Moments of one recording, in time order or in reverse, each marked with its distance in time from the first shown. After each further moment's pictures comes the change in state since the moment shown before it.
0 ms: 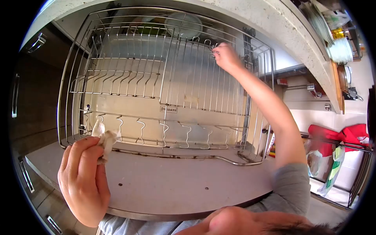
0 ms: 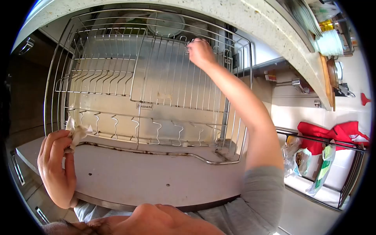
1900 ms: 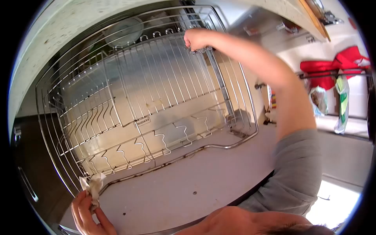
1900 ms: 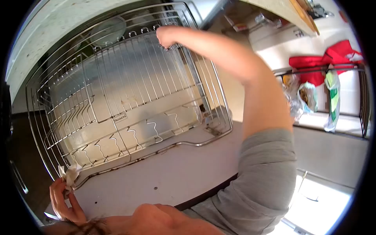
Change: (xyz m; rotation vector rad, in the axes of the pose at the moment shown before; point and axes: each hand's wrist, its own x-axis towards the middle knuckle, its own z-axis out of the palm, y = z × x) left_hand -0.003 -0.013 0.001 0.021 -0.150 0.132; right_hand -0.026 0.056 -0.055 -0.090 -0.690 0.261
